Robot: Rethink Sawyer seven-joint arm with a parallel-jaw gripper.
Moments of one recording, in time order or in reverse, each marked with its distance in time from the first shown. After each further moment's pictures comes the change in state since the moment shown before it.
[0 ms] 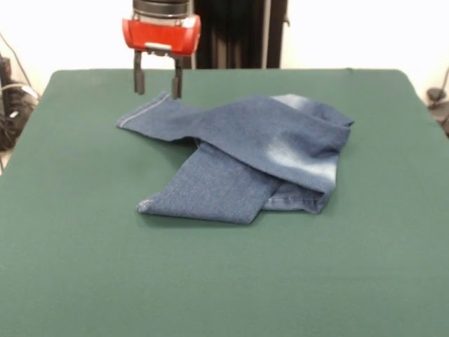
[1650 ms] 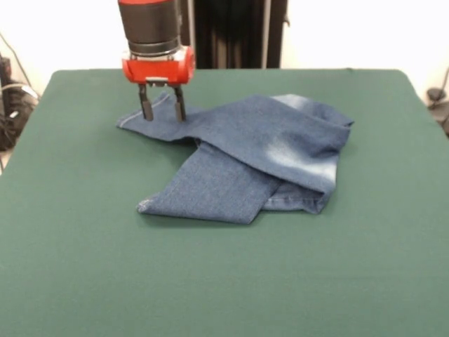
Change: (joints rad) arm -0.183 0.143 0.141 0.010 -0.047 -0.002 0.000
